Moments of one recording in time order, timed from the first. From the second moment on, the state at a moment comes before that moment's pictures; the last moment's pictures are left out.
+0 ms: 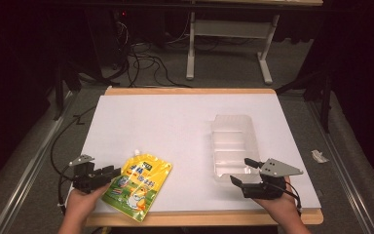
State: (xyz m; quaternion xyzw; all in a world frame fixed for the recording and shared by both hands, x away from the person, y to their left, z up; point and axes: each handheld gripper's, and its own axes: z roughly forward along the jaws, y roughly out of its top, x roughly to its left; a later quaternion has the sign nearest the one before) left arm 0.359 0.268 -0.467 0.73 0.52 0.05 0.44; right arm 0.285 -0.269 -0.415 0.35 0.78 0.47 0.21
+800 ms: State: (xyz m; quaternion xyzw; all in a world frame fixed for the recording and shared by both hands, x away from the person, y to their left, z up) left arm 0.365 0.265 -0.487 0.72 0.53 -0.07 0.45; right arm 0.286 -0.267 -0.417 0.34 0.79 0.47 0.21
